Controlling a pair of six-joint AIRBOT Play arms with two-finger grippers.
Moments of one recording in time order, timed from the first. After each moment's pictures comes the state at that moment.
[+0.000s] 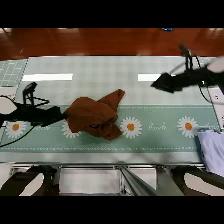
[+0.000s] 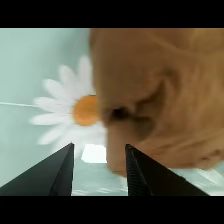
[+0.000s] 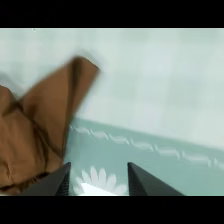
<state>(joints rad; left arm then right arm) 0.01 -0.94 0.68 1.13 -1.16 -1.66 -0.10 -1.26 1.02 -0.80 1.14 1.29</state>
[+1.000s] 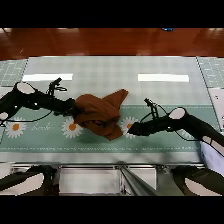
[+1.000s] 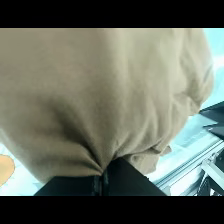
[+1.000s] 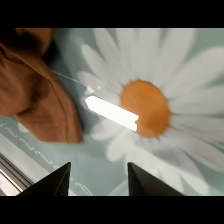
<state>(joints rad) -0.01 -1.30 0.85 0.80 -1.20 -1.29 0.33 -1.24 0.55 -0.60 0.92 1.18</state>
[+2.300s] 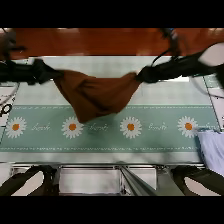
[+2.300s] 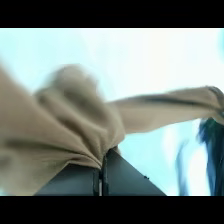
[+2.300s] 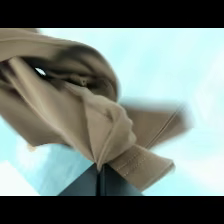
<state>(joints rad) 0.16 -1.05 1.24 0.63 -1.22 -1.36 0.19 -1.15 1.42 -0.96 1.17 1.35</state>
